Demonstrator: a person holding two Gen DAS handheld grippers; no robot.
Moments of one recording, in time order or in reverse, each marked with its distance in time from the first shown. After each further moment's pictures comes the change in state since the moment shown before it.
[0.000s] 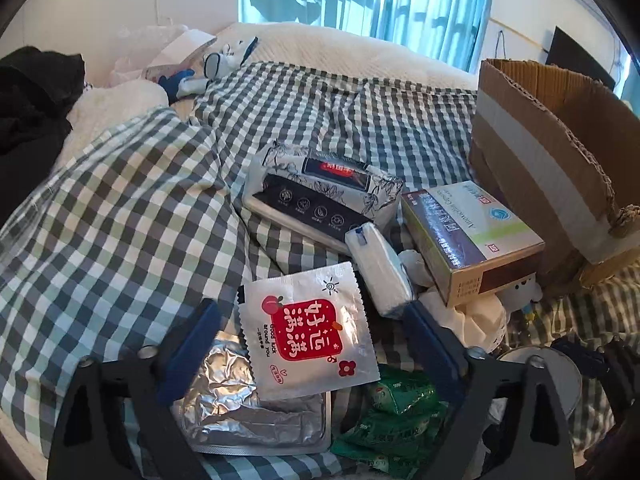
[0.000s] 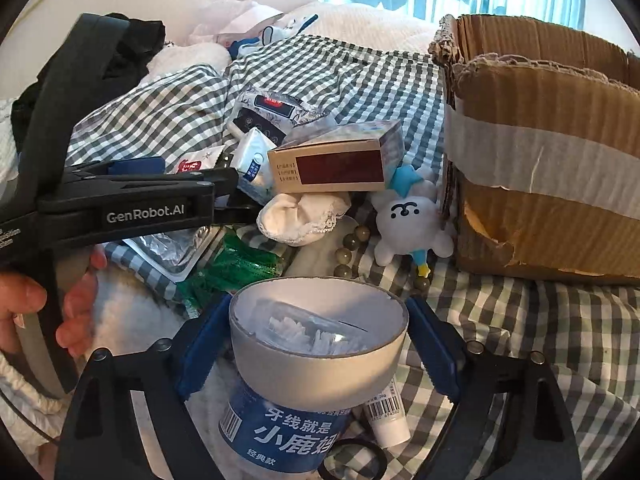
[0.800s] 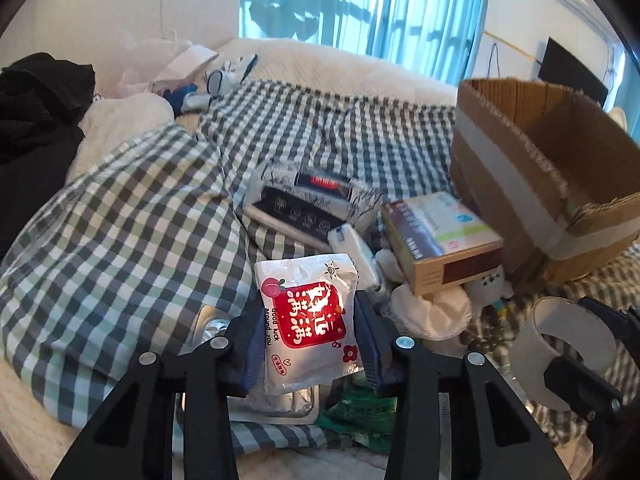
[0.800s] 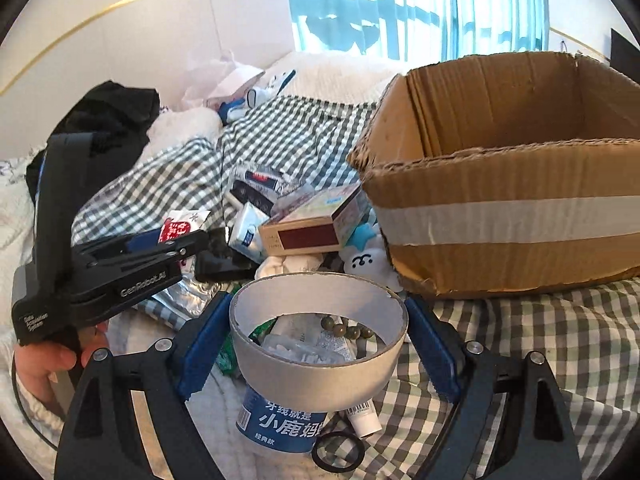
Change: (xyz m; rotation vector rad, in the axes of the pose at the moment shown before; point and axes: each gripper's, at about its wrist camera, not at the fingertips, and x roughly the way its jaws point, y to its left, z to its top) left arm -0.040 -0.005 -0.008 -0.016 -0.067 -0.018; right arm -0.064 -0.024 0.008 0.112 -0.162 0.023
